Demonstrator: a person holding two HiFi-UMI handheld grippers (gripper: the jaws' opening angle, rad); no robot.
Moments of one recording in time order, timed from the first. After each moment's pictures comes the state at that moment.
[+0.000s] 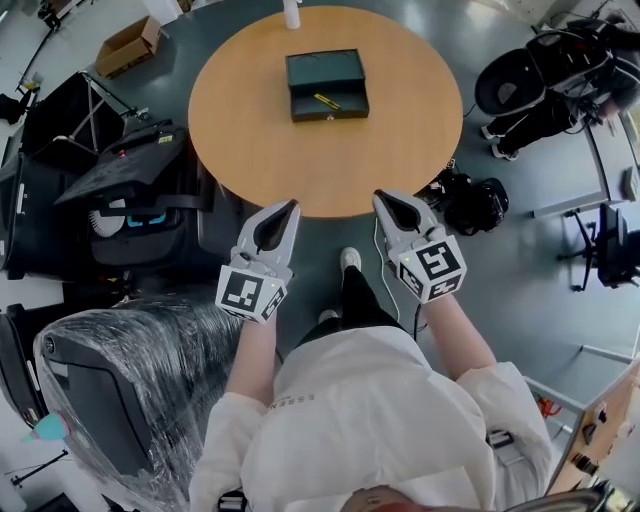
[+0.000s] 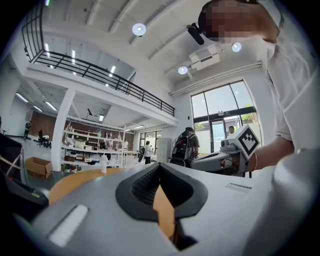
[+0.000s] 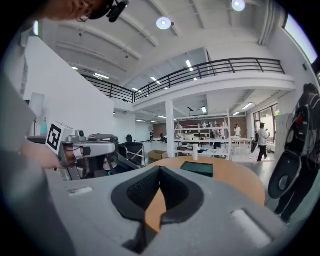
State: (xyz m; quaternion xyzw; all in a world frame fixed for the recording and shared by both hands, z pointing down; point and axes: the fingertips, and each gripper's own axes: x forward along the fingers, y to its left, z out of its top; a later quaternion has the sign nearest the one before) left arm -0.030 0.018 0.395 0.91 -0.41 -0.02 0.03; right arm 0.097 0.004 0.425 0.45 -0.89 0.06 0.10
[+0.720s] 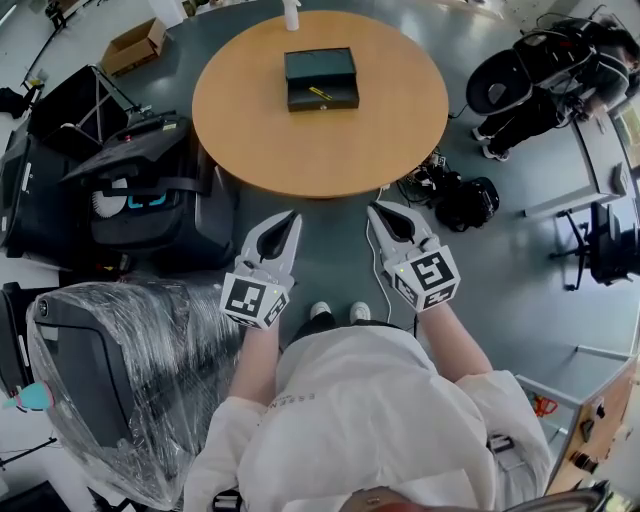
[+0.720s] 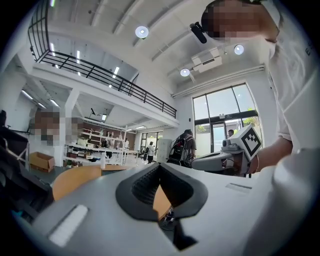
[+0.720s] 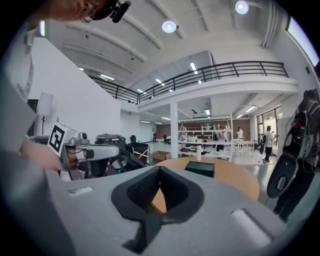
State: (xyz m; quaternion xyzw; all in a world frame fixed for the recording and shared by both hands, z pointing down) left arm -0.017 0.110 0.392 0.90 -0.42 -0.03 0.05; right arm 0.103 0.097 0.410 0.43 -0.90 0.05 0.10
